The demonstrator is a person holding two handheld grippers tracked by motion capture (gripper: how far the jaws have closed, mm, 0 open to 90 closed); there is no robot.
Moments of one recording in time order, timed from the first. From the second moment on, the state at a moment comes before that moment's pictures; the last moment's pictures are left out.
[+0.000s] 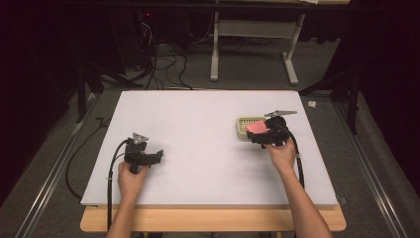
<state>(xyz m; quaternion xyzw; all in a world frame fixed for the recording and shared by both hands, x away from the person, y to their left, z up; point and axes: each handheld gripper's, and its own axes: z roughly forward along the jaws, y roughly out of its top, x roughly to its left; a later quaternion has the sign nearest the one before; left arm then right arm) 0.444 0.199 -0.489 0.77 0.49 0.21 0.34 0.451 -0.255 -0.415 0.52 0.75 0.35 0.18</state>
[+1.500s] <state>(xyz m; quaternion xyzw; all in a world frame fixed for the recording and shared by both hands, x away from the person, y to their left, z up) 0.444 0.199 -0.489 0.77 0.49 0.21 0.34 0.512 -0.236 -0.438 0.60 0.74 0.26 0.17</state>
